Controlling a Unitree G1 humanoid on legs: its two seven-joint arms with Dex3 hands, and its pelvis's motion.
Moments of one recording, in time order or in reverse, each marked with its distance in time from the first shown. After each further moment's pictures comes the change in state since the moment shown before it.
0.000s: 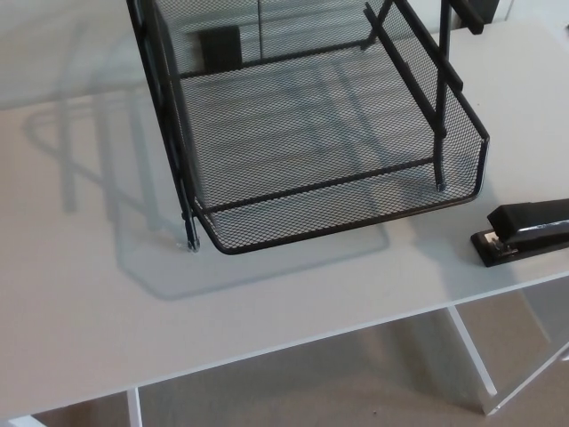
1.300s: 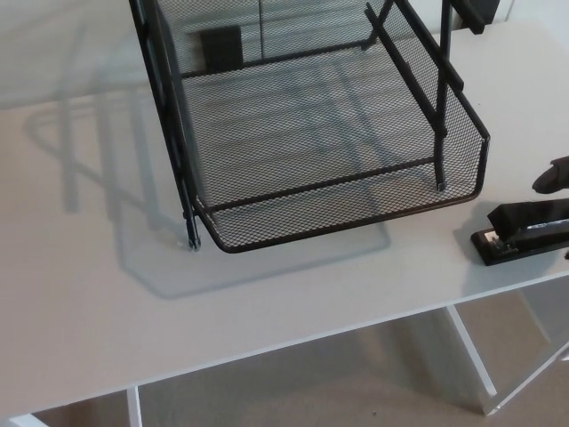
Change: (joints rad) left_arm -0.007 -0.016 -0.025 0.016 0.009 -0.001 0.016; right_arm 0.025 0.053 0.235 0.128 -0.336 0.037 0.010
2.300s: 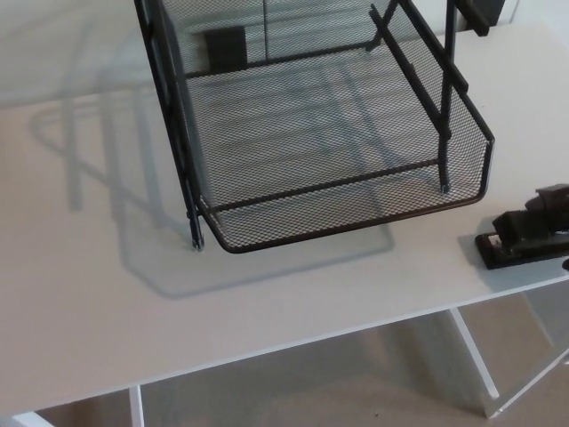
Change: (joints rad) left_arm -0.056 0.009 -0.090 0.086 0.055 -0.071 0.031; right_arm 0.121 -0.023 0.104 0.044 -0.266 -0.189 -0.488
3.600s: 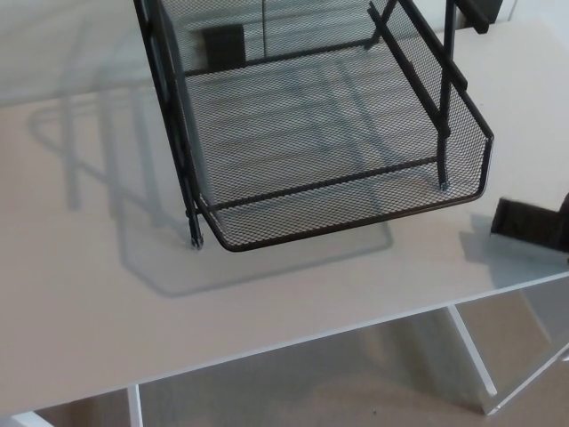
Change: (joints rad) left_arm -0.027 0.007 -0.025 0.036 0.034 -0.026 0.011; right_arm 0.208 0.125 -0.290 -0.044 -0.001 0.010 -0.459
